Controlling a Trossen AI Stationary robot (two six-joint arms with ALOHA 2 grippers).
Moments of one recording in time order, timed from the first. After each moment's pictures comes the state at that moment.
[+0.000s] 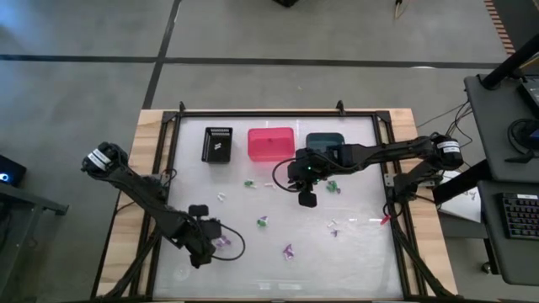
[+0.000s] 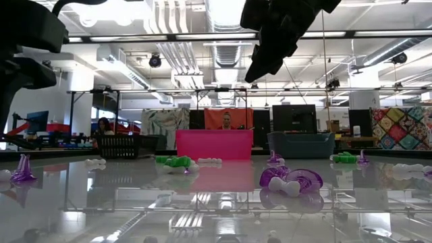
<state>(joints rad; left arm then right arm) -0.71 1.52 0.88 -0.75 -0.18 -0.85 -0.02 1.55 1.16 -0.48 -0.10 0.00</state>
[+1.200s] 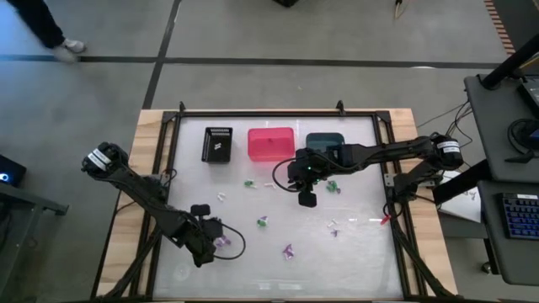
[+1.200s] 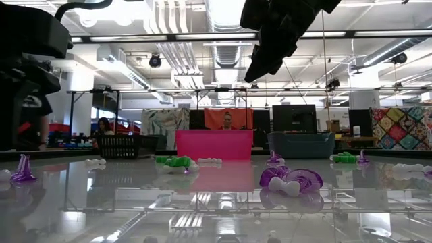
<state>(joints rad) -0.71 1.52 0.83 -0.67 -0.23 -0.85 -0.02 1.55 1.16 -0.48 -0.10 0.00</state>
